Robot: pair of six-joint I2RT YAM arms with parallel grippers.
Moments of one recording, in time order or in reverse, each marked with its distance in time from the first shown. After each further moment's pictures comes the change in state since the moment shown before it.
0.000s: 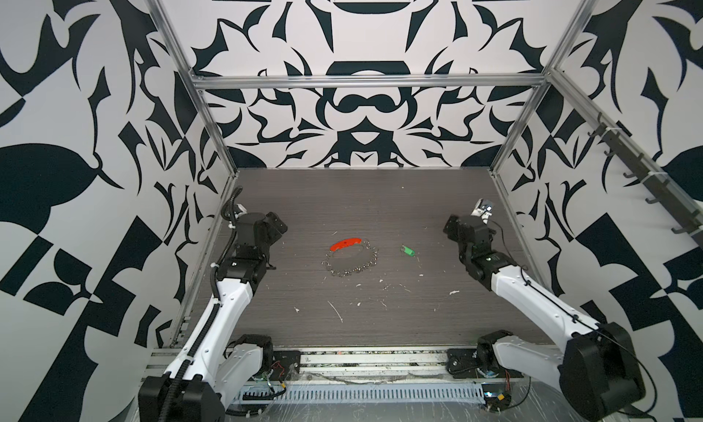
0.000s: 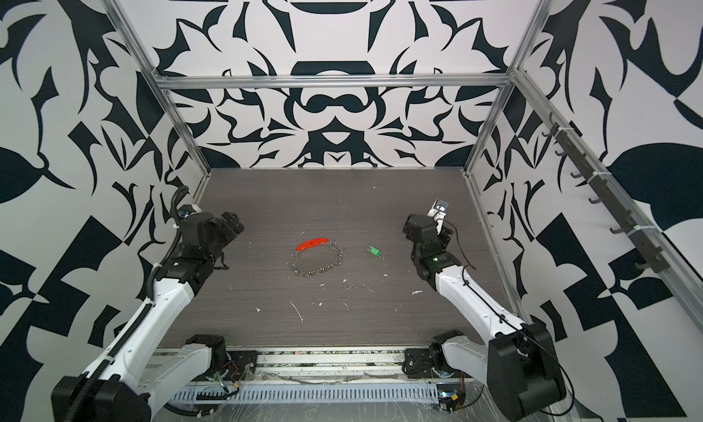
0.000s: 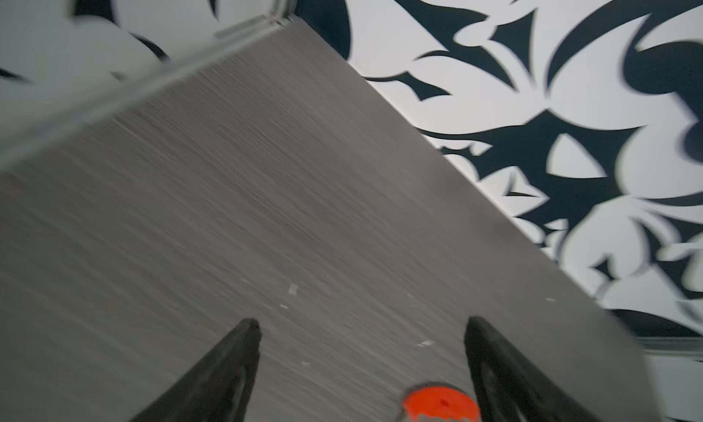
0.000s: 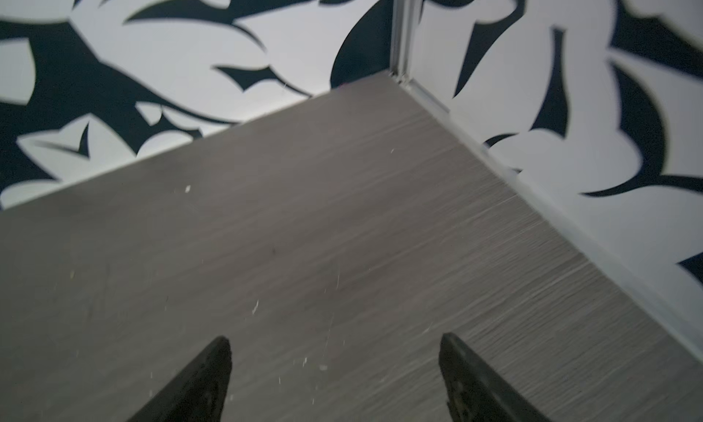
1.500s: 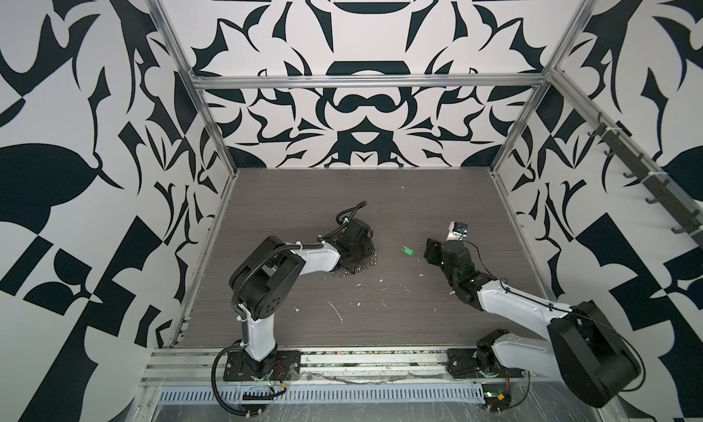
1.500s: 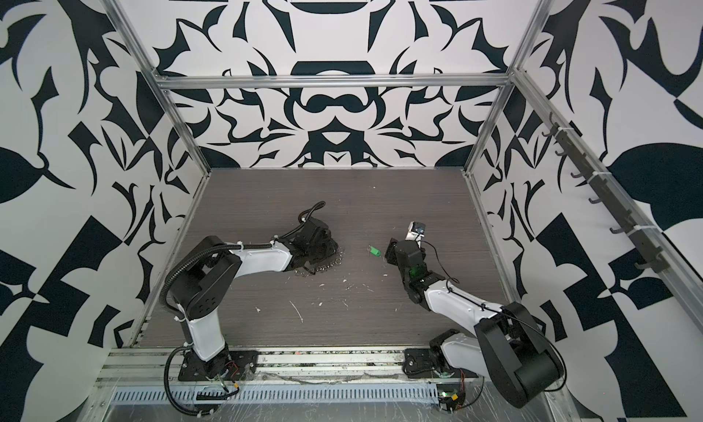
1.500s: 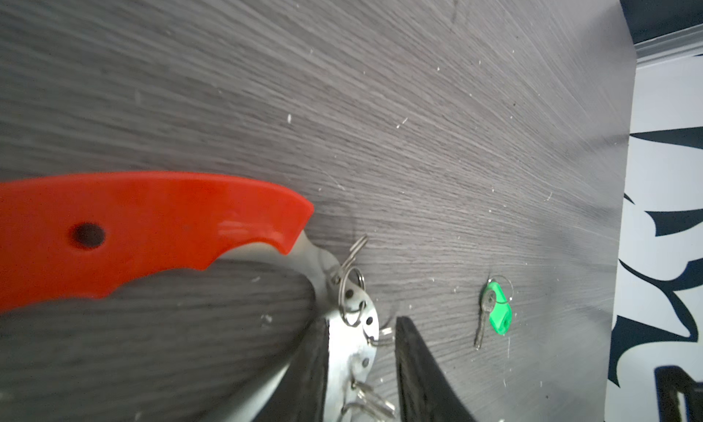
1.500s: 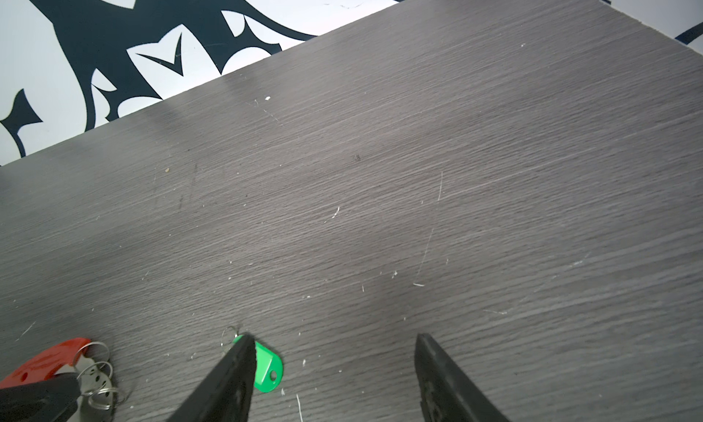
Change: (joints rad) left arm -0.538 0.927 0.370 0.222 0.188 -0.281; right arm 0.101 0.087 -0.160 0.291 -0.138 0.085
